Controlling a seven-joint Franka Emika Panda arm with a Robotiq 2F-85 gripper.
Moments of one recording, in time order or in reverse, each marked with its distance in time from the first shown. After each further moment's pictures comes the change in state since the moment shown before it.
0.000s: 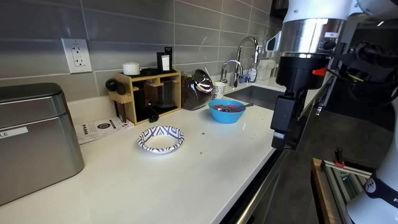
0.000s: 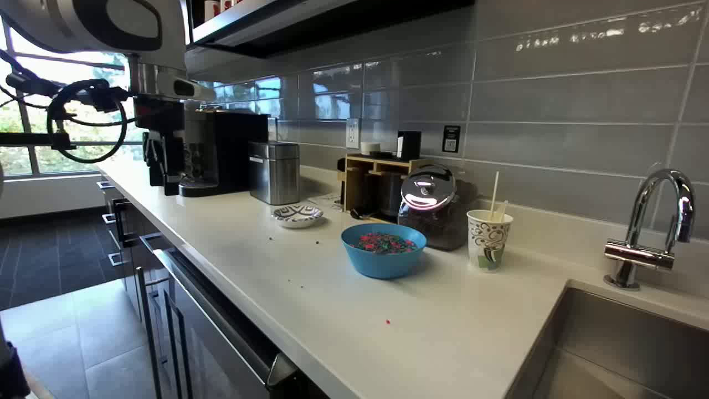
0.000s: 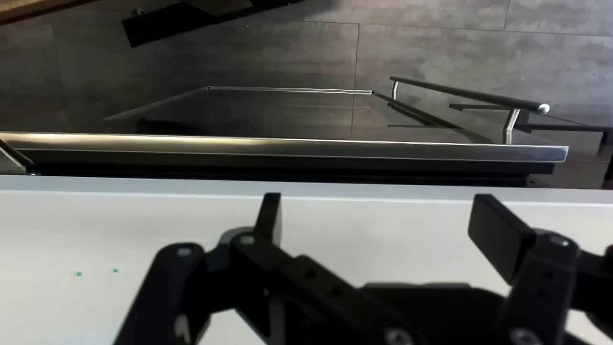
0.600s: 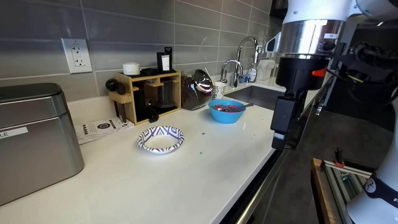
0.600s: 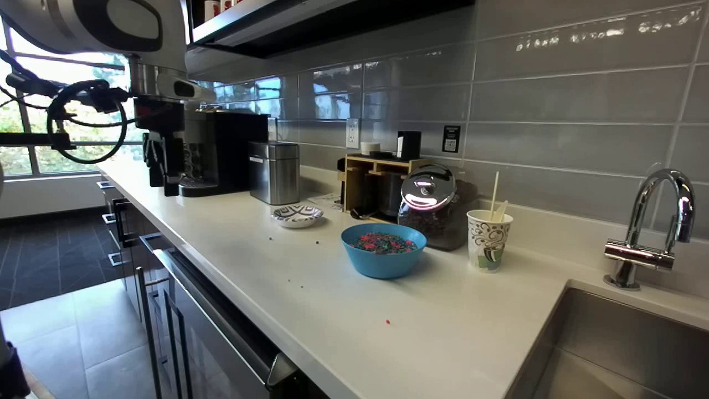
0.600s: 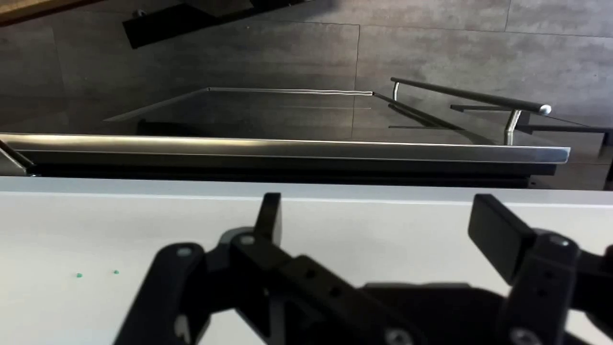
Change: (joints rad) arm 0.000 0.002 0.000 -0.001 0.000 0.000 0.000
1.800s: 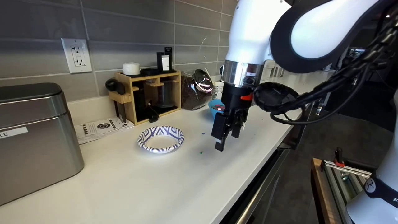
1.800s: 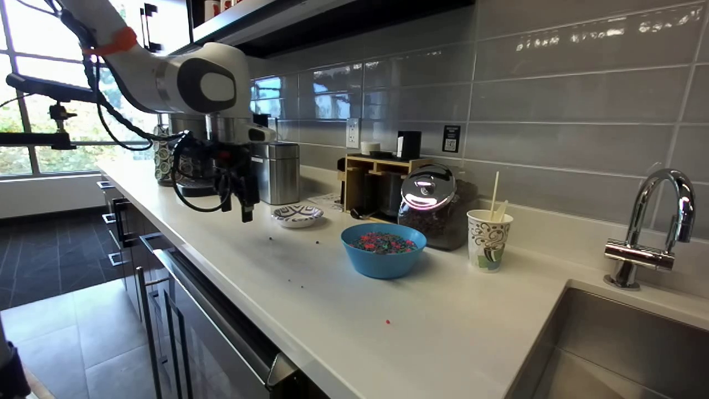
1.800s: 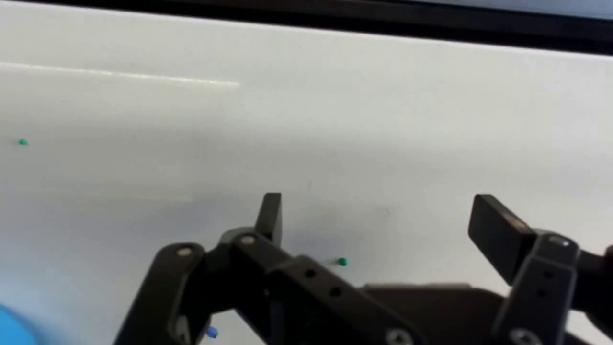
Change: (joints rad) arm -0.074 0.465 -0.092 0.134 -0.135 0.401 -0.117
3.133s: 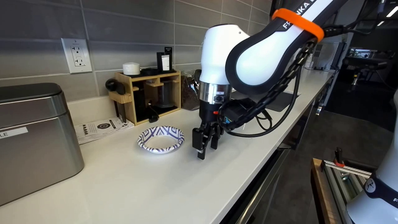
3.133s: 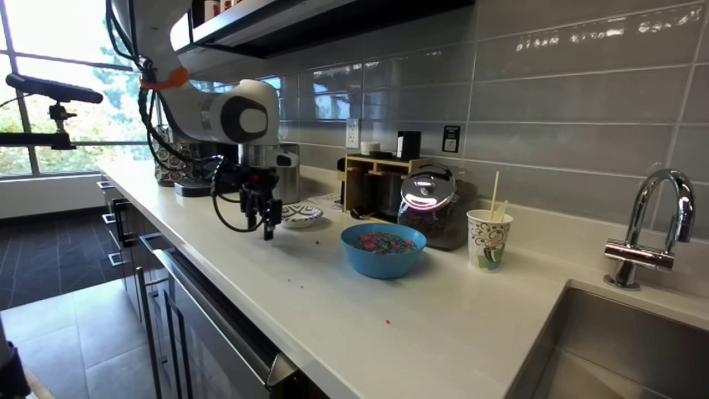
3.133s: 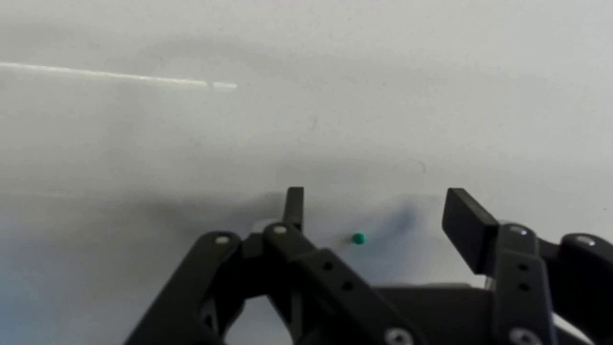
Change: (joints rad) arm 0.000 0.288 -0.054 0.167 -0.042 0.084 -0.032
